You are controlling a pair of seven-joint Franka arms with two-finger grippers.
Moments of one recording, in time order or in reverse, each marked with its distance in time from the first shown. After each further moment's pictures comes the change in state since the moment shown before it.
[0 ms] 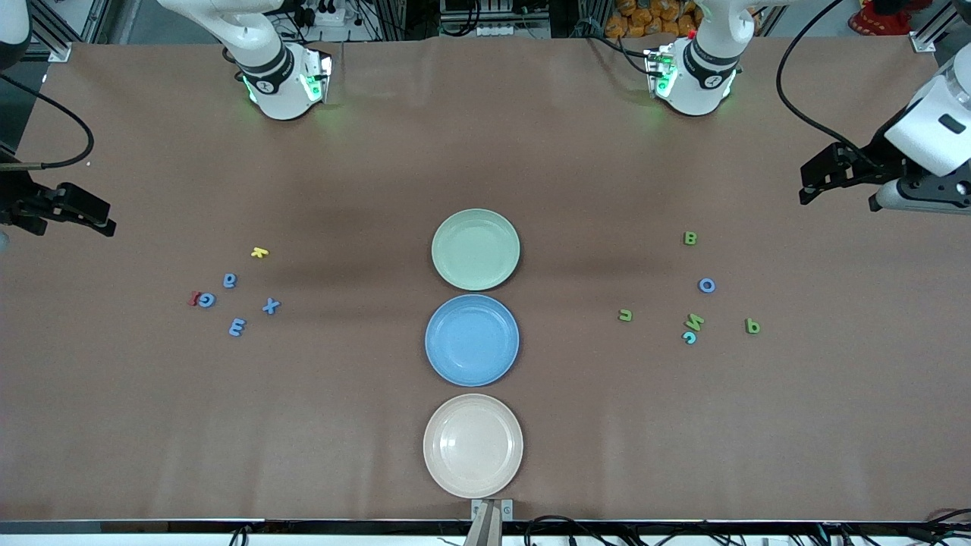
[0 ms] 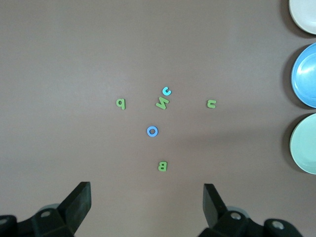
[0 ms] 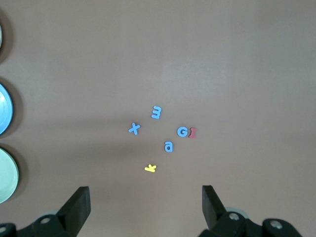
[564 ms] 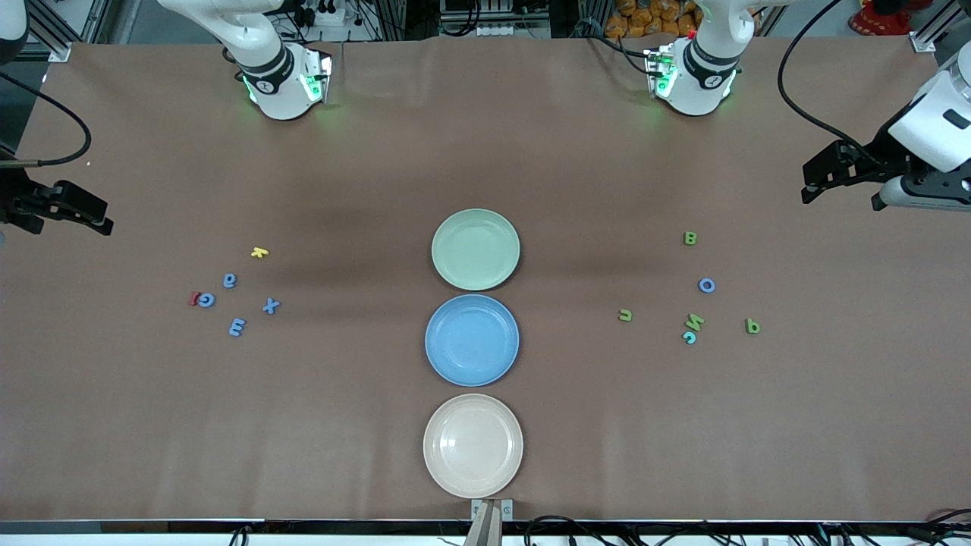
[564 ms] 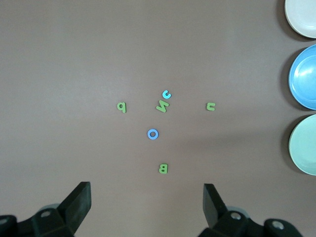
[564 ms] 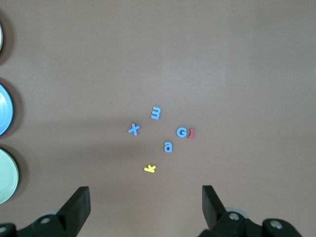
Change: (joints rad) left arm 0.000 -0.007 0.001 0.008 0.000 0.003 0.010; right arm 0.000 -0.004 0.000 0.003 -0.002 -0.001 0.000
